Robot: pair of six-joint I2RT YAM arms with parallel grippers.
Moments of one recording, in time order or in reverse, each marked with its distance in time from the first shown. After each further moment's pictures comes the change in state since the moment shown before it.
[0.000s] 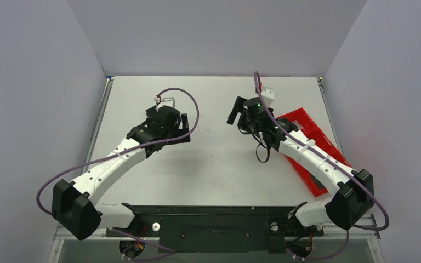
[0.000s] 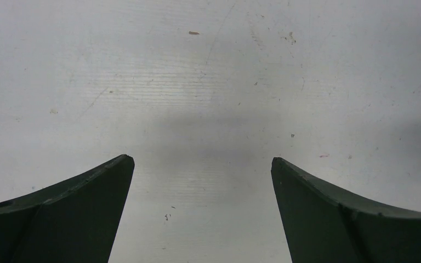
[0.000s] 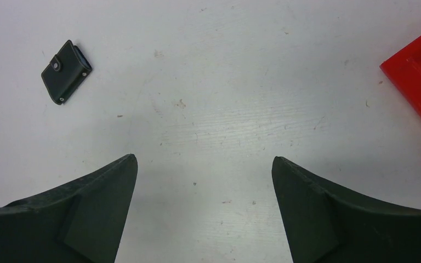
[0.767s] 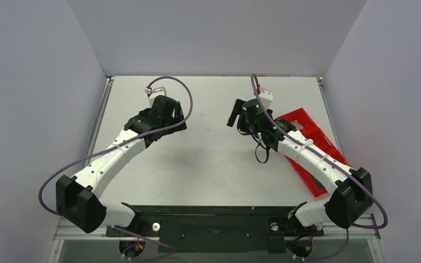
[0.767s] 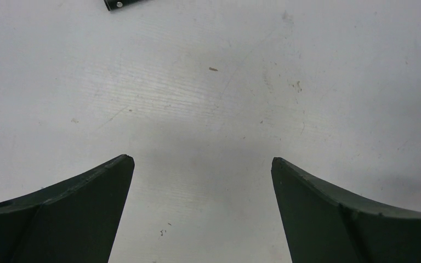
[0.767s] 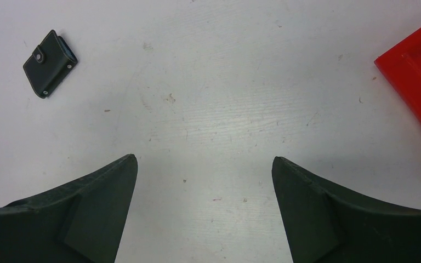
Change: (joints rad) left arm 0.053 0.043 0.097 -0.044 -0.066 -0.066; right arm 0.003 0.018 -0.023 0.004 -0.002 -0.017
